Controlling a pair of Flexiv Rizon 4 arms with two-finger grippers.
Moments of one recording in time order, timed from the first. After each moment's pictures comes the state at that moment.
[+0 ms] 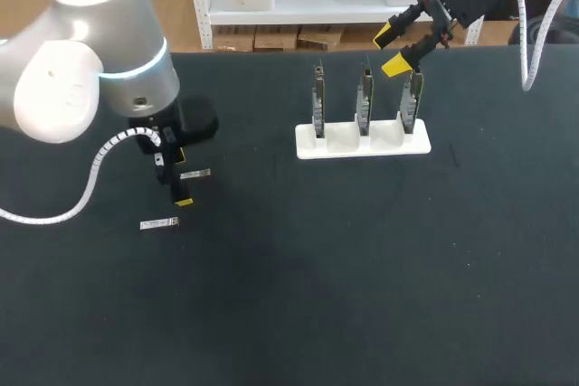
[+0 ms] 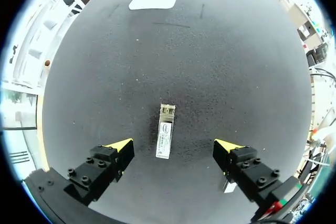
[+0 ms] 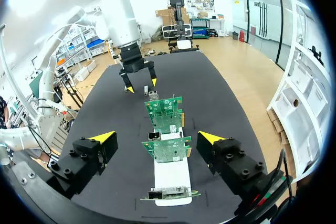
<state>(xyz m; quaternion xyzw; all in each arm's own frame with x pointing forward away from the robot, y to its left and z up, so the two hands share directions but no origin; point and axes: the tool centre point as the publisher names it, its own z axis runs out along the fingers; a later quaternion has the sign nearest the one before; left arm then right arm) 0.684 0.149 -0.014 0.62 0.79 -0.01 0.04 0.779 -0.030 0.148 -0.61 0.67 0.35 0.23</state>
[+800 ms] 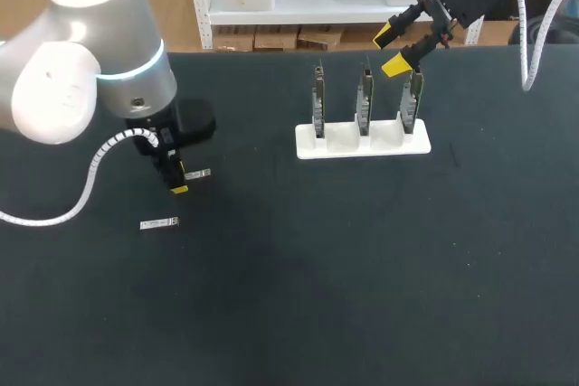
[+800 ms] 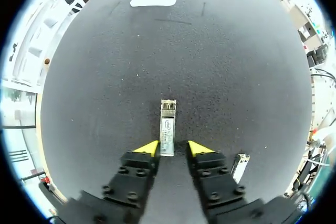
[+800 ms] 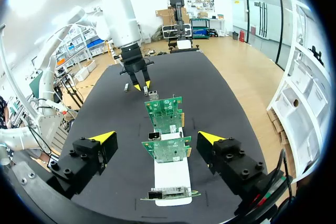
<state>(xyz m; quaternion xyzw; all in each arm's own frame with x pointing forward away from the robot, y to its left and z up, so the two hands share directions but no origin) 0.684 0.153 -0.017 0.61 0.79 -0.02 0.04 0.779 -0.030 0.148 -0.61 0.67 0.35 0.23</state>
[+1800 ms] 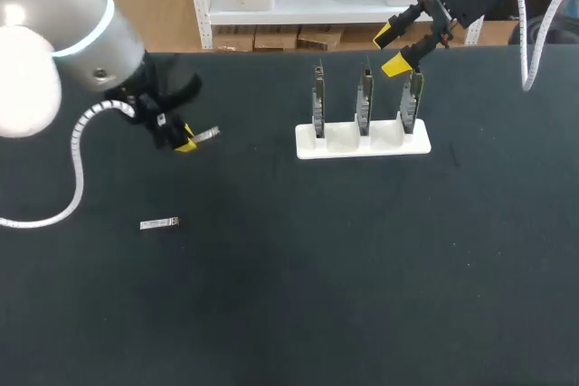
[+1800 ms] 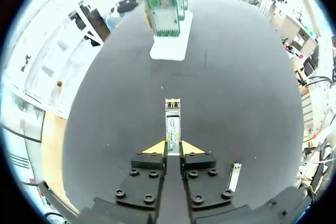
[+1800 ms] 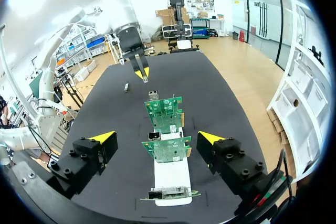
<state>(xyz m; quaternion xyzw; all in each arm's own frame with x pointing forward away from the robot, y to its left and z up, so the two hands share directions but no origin) 0.709 0.131 0.052 0.62 0.76 -0.07 0.18 0.779 -0.030 0.148 -0.61 0.67 0.35 0.23</state>
